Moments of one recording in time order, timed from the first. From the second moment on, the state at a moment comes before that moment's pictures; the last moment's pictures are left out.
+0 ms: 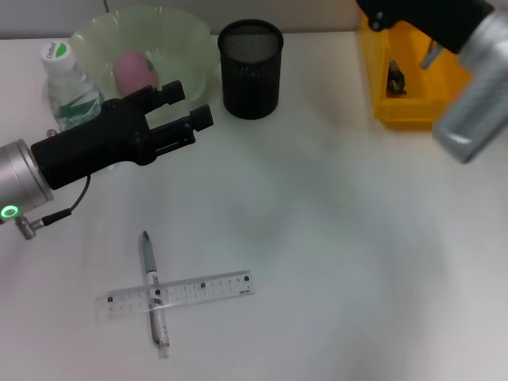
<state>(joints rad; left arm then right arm) -0.53 -2.07 0.54 0.38 1.79 1.59 -1.21 0.64 2.09 -1.07 -0.47 -1.02 -1.10 -0.32</state>
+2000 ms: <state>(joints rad) -0.45 -2.07 0.54 0.37 1.68 1.64 -1.03 0.96 2.09 -1.52 -0.35 -0.90 -0.44 -1.45</state>
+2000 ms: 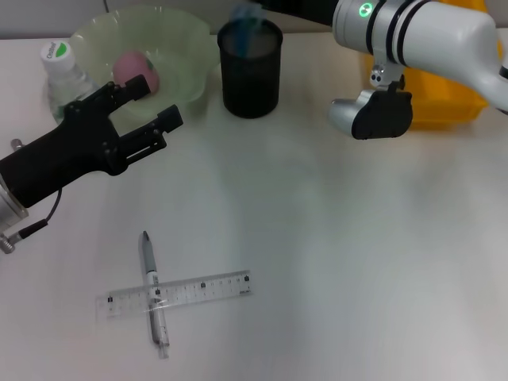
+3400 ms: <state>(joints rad) -0.43 -2.06 0.60 0.42 1.68 1.66 -1.02 0.68 2.09 -1.50 -0.31 -0.01 -1.21 -0.50</state>
